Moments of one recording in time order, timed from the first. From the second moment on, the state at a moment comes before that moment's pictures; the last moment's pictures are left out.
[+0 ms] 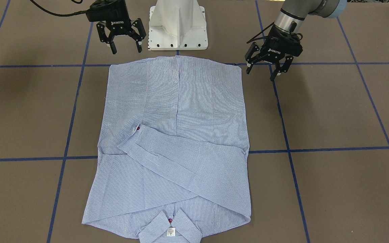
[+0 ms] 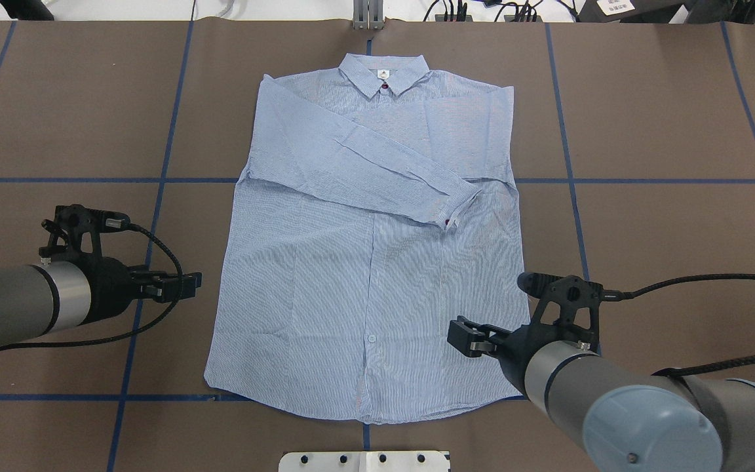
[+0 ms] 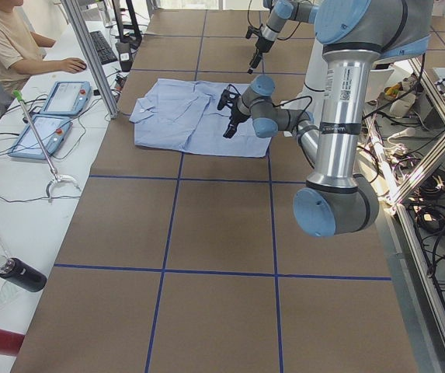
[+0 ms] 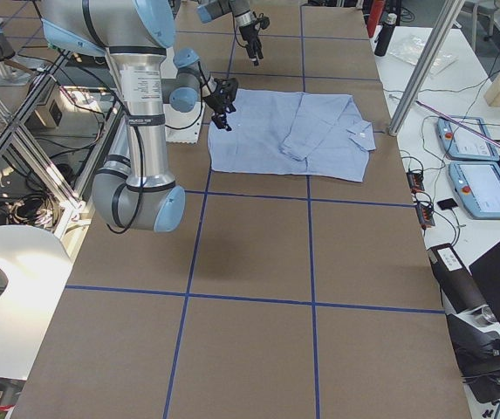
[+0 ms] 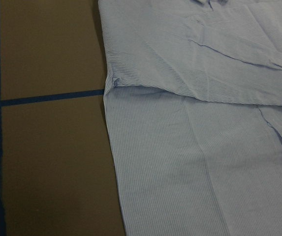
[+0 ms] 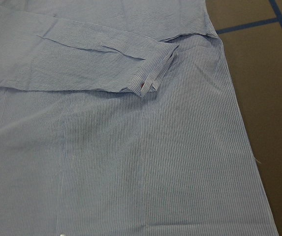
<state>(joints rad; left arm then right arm) -0.42 -1.53 -2.11 -2.19 -1.54 -1.20 0.12 -1.45 2.32 -1.49 1.22 1.61</state>
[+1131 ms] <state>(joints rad) -0.14 -1.59 -2.06 -2.02 -1.40 -1.46 0.12 -1.56 2.32 -1.35 1.19 1.61</state>
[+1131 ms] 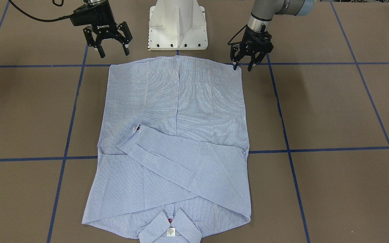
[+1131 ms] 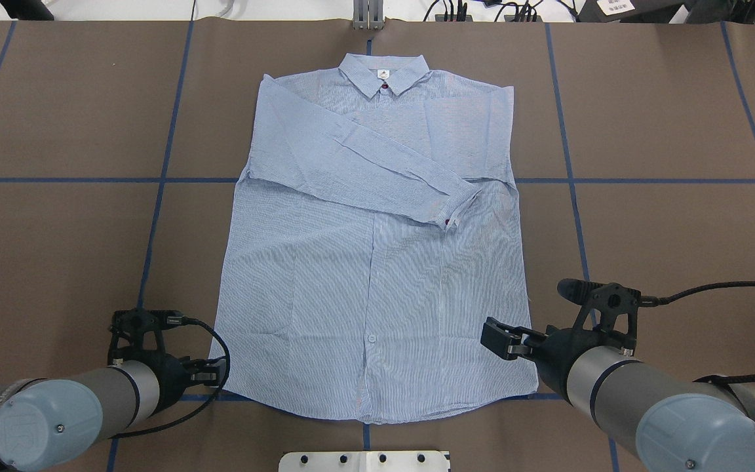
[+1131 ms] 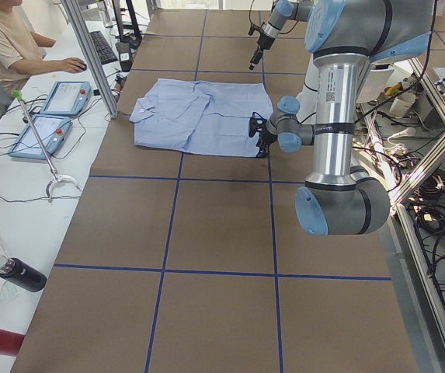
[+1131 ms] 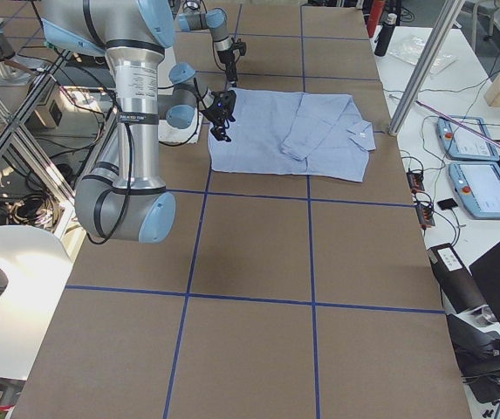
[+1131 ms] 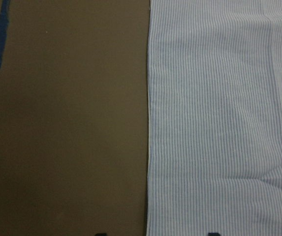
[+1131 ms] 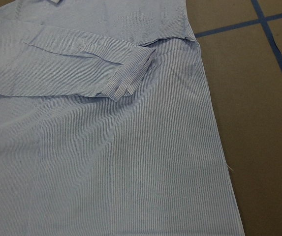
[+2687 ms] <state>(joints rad) -0.13 -1.62 -2.03 -1.99 -1.40 -1.45 0.12 -1.56 2.31 -1.35 1.19 1.61</state>
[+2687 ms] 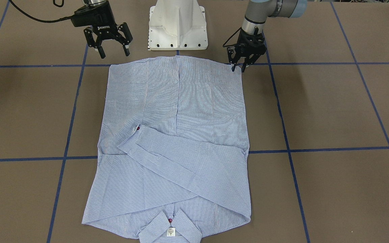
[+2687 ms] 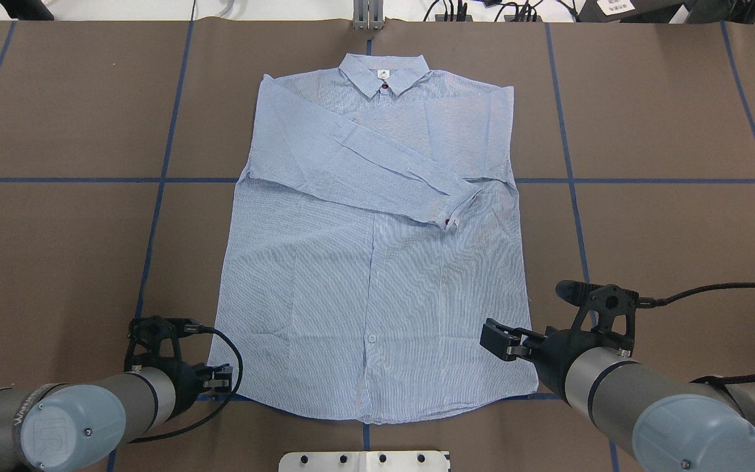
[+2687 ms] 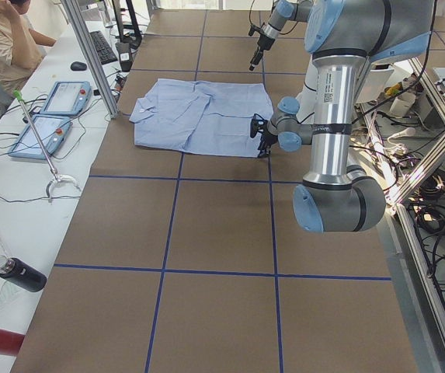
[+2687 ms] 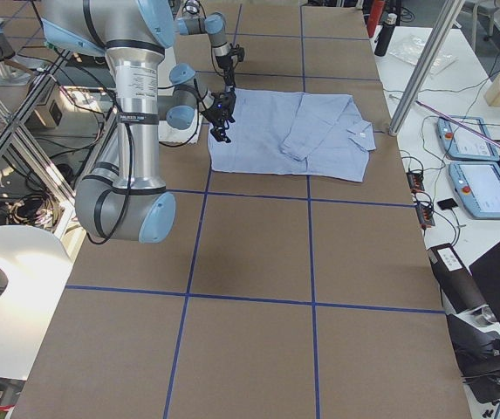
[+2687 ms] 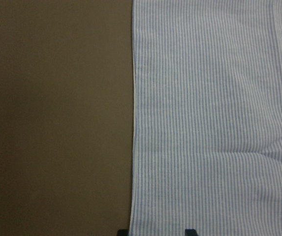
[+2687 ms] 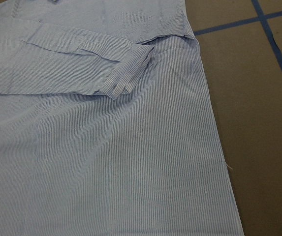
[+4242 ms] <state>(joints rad) -0.13 -1.62 -2.03 -1.97 -1.40 -1.46 0.12 -1.55 2.30 -1.35 1.19 1.61</state>
